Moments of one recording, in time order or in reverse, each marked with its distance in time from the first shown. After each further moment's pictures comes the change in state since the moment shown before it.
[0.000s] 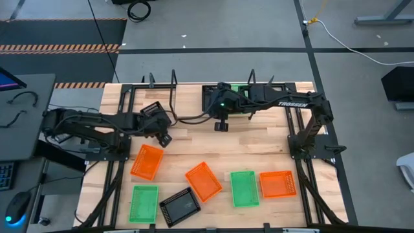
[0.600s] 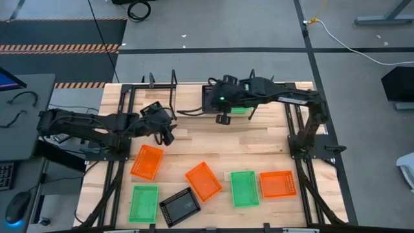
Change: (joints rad) left arm -0.035 -0.098 -0.004 0.279 -0.135 0.232; right arm -0.023 0.040 0.169 -0.184 0.079 0.081
